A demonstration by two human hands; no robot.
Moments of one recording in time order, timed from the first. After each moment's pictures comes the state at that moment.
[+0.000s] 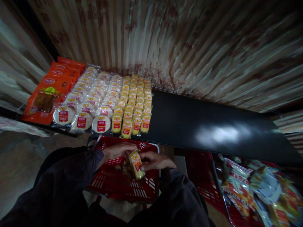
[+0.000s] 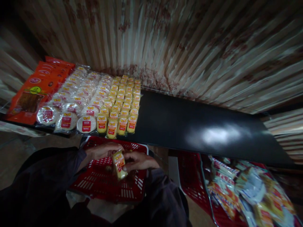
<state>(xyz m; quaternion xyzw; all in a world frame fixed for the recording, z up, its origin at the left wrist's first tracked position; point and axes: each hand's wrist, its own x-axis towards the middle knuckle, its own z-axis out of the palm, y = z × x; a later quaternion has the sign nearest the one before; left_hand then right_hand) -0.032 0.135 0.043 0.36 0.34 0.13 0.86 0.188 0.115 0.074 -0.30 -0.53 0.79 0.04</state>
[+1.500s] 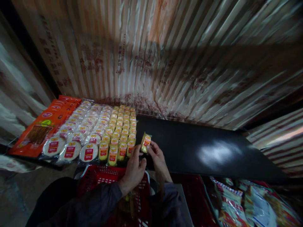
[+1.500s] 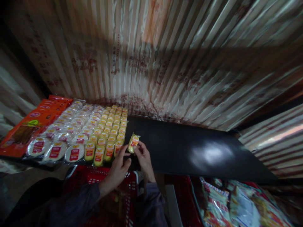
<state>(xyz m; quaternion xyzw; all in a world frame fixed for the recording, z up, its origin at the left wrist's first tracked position) 0.094 0.141 0.111 0.57 0.50 0.41 0.50 0.226 0.172 0.101 -0.56 -0.42 0.49 0.53</state>
